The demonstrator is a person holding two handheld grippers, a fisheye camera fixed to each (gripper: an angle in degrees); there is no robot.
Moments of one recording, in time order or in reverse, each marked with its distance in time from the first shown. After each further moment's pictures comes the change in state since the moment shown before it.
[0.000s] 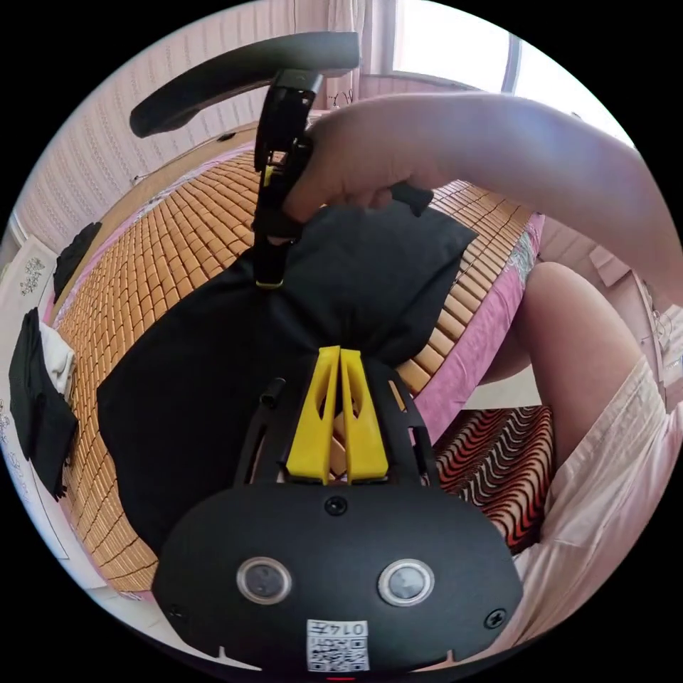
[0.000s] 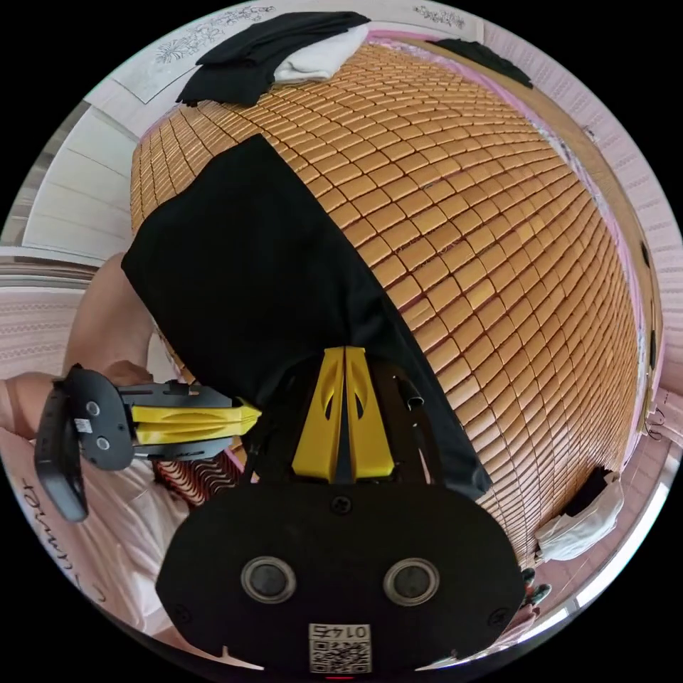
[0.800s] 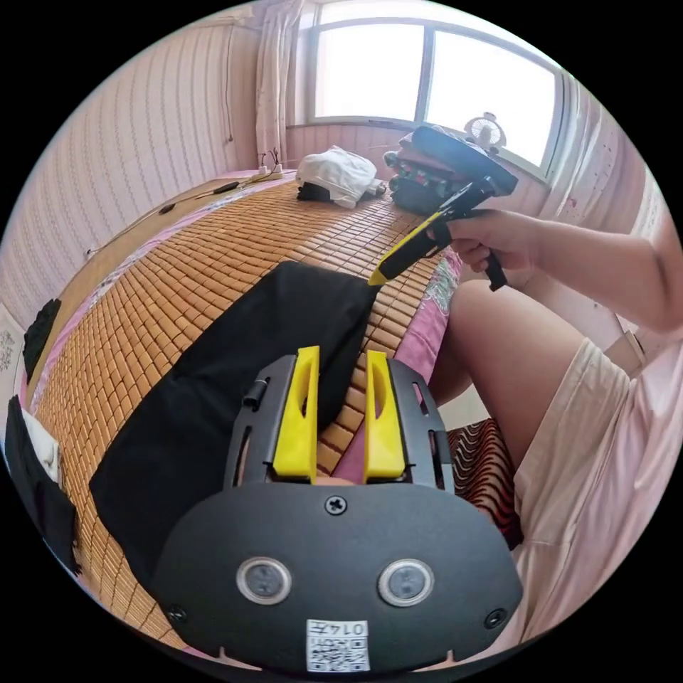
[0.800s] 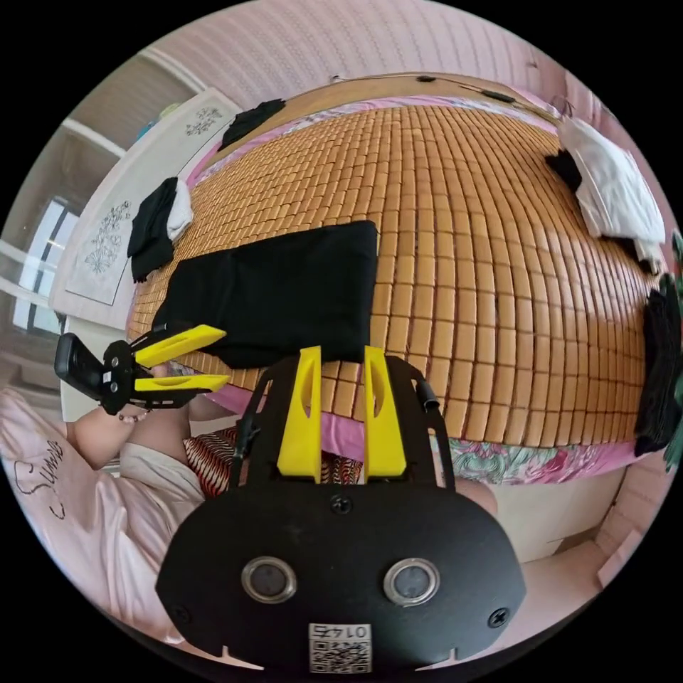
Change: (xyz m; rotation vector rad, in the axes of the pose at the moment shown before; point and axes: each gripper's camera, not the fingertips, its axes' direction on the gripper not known) left arm 0.101 0.025 0.014 0.210 0.149 0.209; right arm 0.083 0.348 -0.008 0.408 -0.205 0.745
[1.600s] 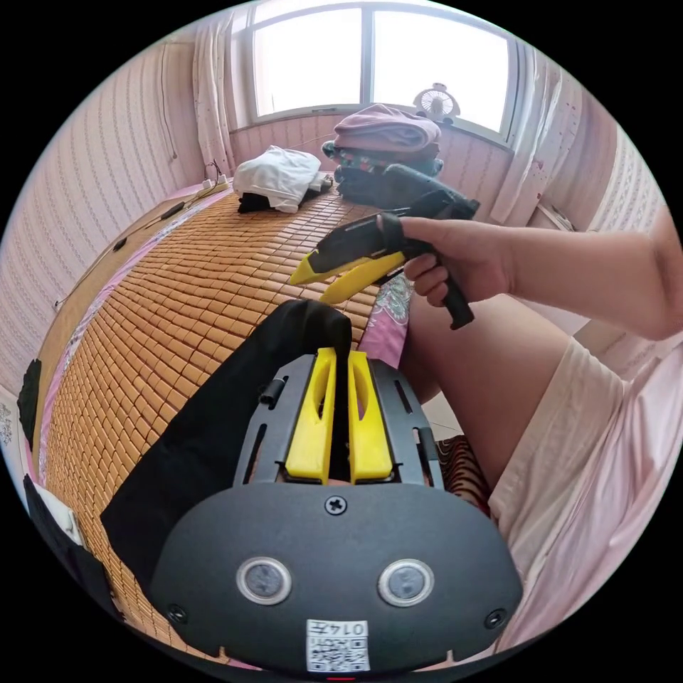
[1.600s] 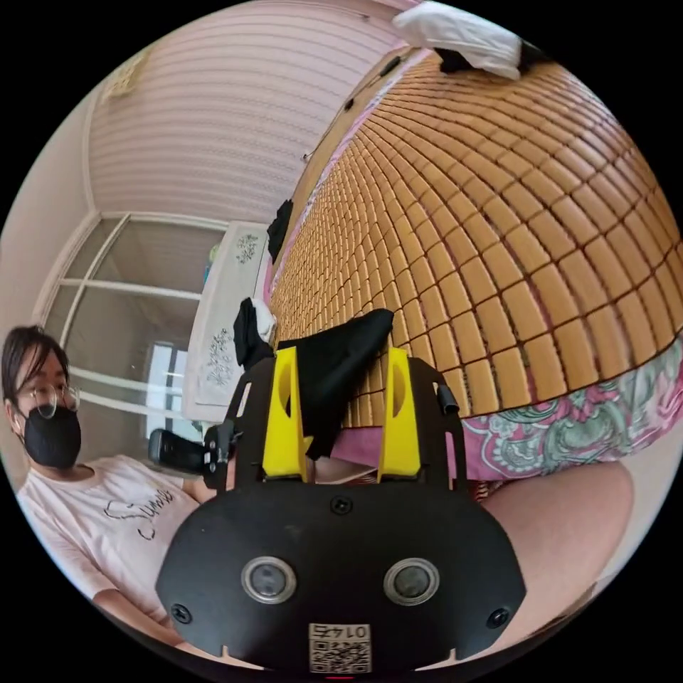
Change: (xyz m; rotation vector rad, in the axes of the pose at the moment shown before) left arm 0.065 -0.017 0.038 -0.043 0.062 0.166; right arm 0.182 0.072 -0.035 0.251 -0.617 0.391
